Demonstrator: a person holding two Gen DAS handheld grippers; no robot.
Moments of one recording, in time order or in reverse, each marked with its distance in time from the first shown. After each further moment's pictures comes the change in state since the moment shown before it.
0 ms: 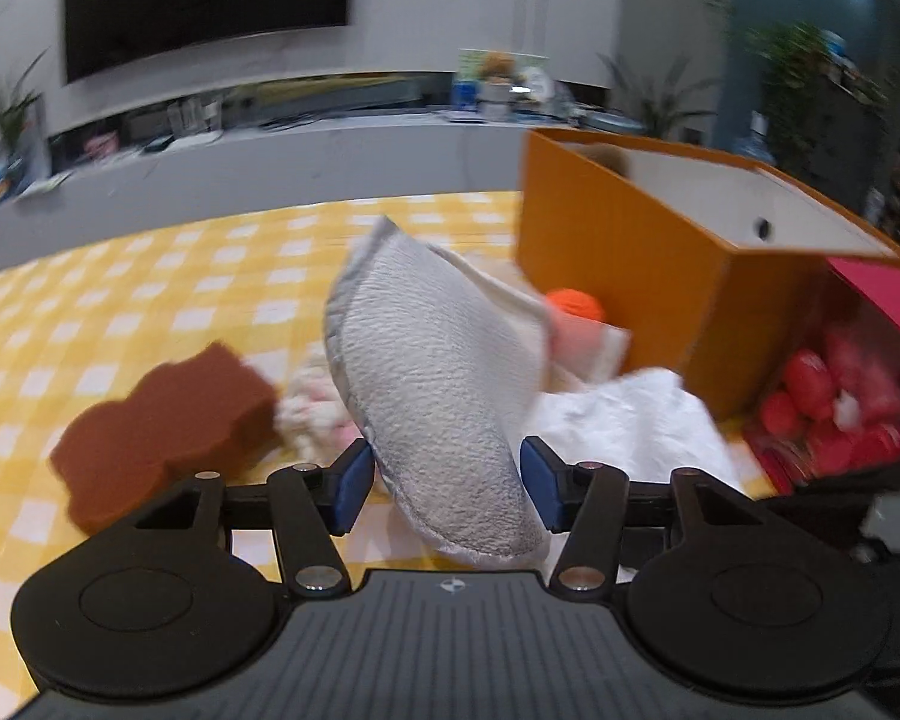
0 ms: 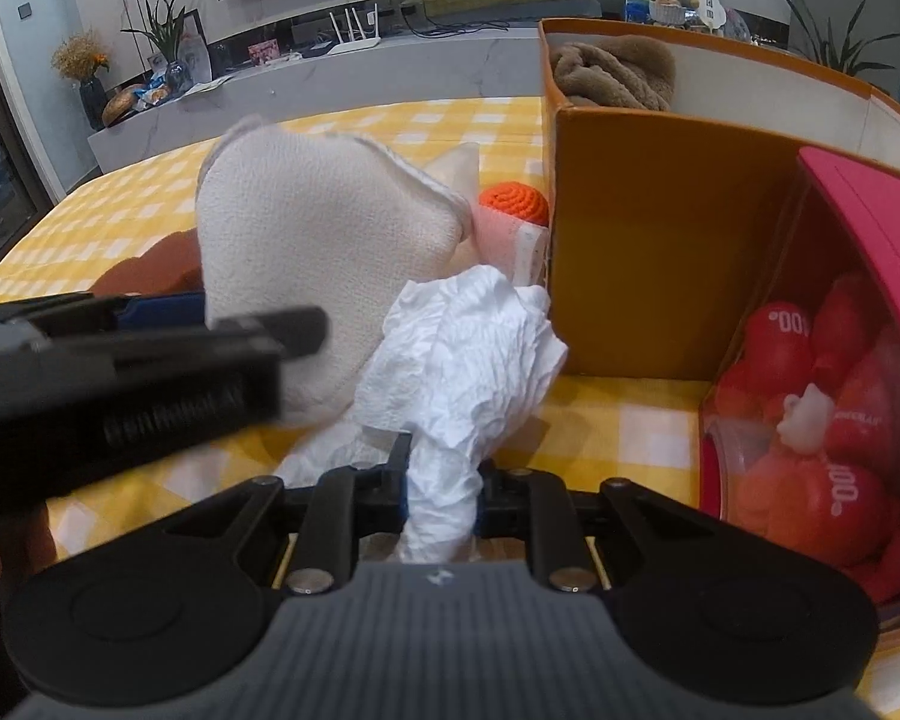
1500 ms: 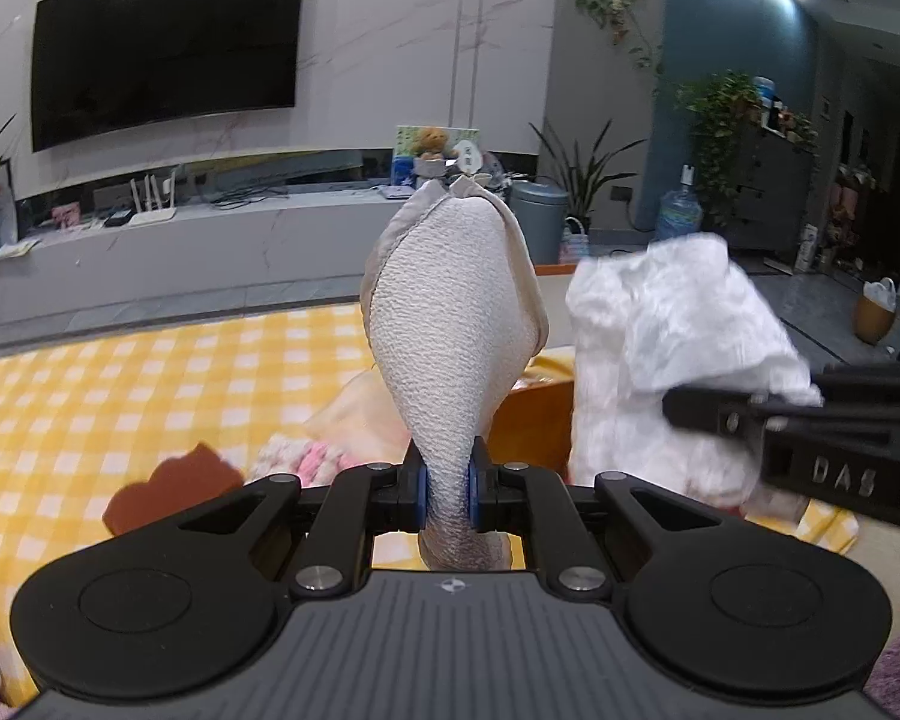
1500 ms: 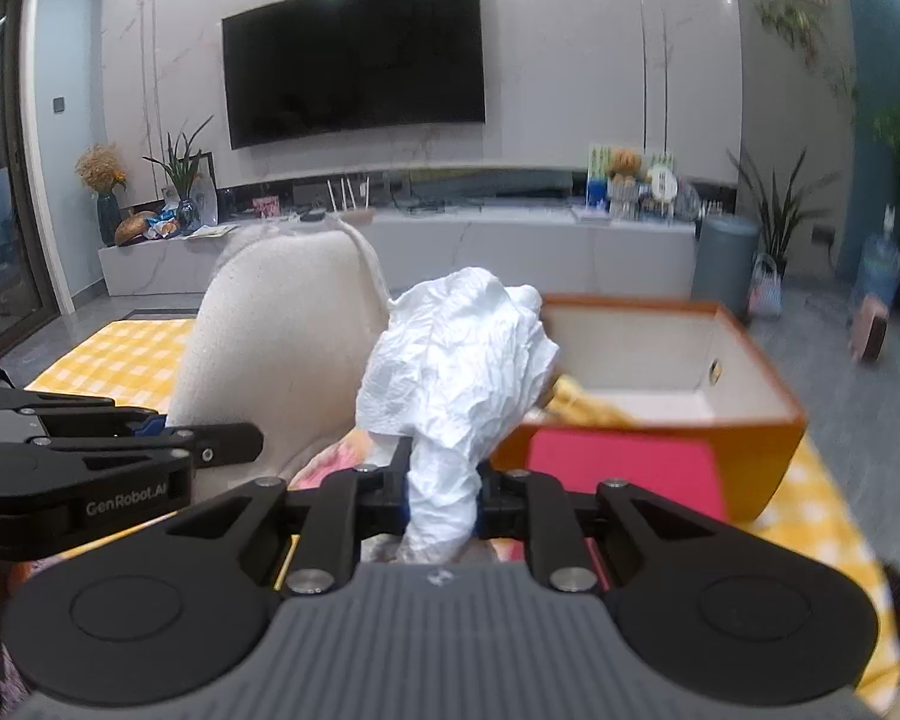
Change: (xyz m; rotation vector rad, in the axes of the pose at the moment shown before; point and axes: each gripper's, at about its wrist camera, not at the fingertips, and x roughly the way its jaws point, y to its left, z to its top) left arm -0.116 -0.042 0.046 0.014 -0.117 -0.096; right arm -0.196 -0.021 0.004 -0.068 -0.352 -0.064
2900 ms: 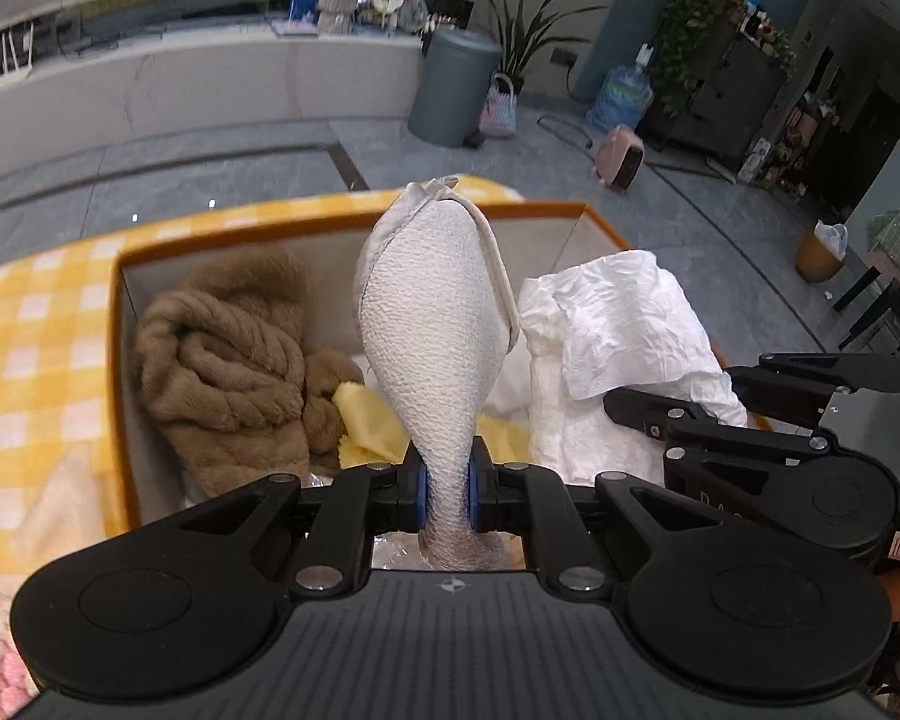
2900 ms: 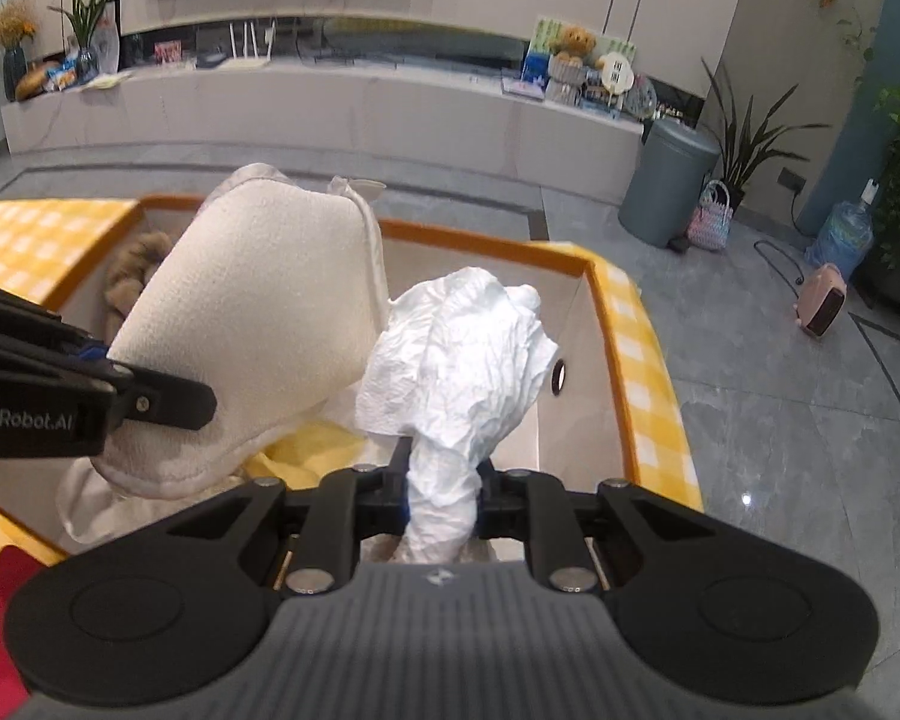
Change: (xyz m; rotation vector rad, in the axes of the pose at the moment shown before) left arm 0.249 -0.053 0.078 -0.079 0.356 -0.217; right arm 0.218 -0.188 0.060 -0.109 0.336 -0.150
